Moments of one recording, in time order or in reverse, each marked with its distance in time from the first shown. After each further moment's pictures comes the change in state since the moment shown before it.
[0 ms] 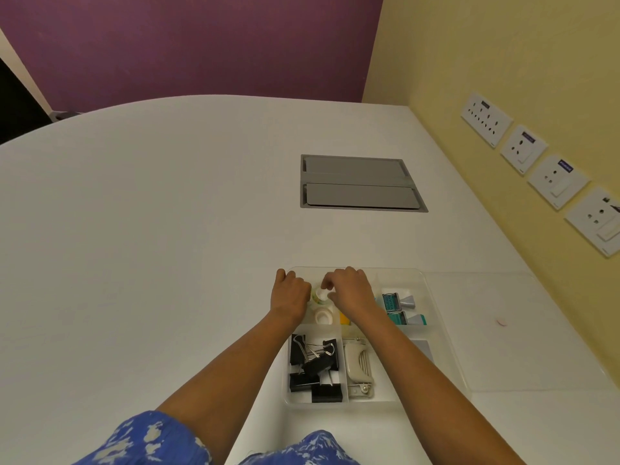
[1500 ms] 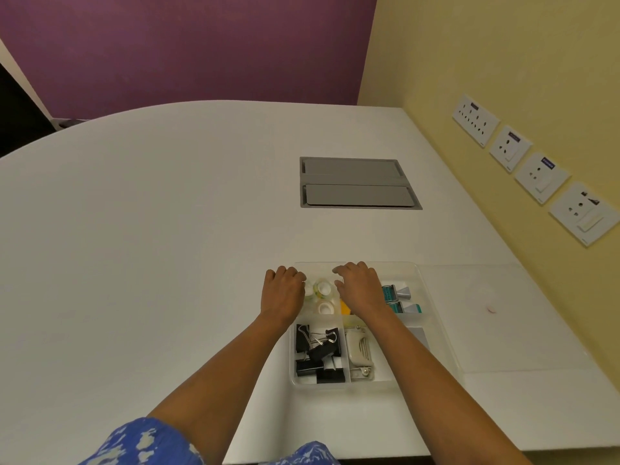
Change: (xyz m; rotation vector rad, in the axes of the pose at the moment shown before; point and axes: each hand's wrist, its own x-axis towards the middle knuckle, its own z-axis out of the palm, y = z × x) left_hand -0.036 -0.018 -0.010 -0.251 0.219 -0.061; right_hand -0.023 0.005 -0.001 0.001 0.120 0.098
